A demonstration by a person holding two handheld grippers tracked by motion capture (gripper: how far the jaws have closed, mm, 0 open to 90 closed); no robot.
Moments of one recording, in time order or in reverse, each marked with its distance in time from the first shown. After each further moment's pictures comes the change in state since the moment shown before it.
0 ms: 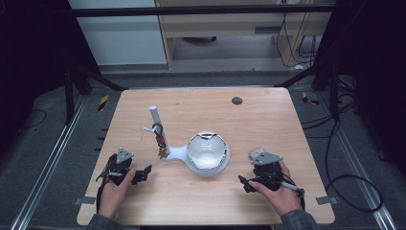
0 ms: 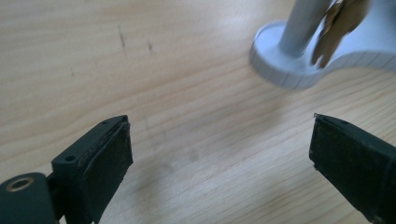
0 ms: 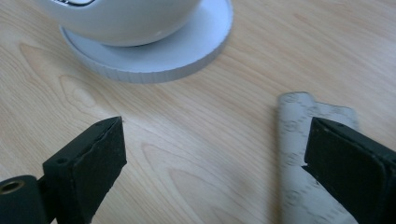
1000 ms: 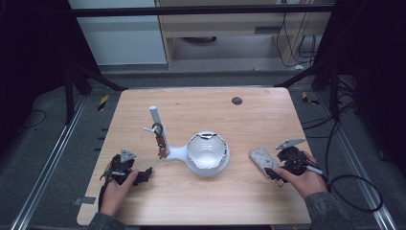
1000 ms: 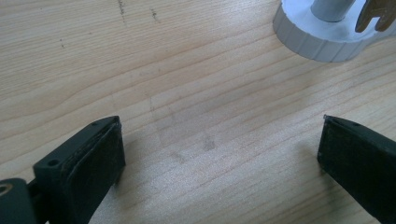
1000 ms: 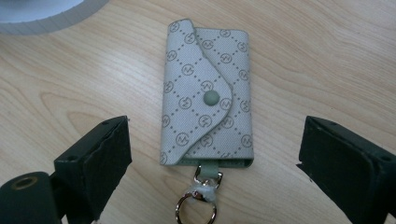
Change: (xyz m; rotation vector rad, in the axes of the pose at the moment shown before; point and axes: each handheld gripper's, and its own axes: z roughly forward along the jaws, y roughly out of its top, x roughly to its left) left arm 0.004 -0.007 0.015 0.044 0.004 0.010; right arm -0.073 -0.004 -0.019 0.230 -0.046 0.135
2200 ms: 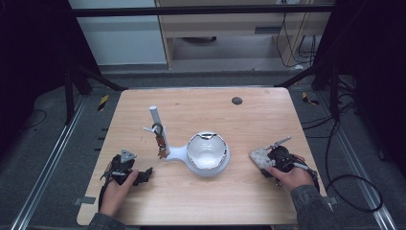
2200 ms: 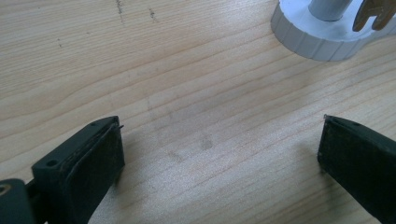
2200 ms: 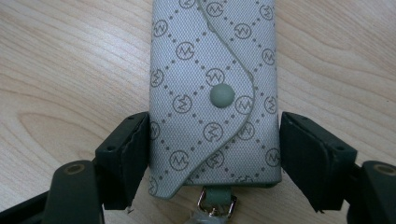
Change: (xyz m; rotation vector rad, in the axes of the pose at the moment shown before) left arm -0.001 0.000 0.000 0.002 -0.001 0.000; right arm 0.003 0.006 0.042 0.149 -0.005 0.016
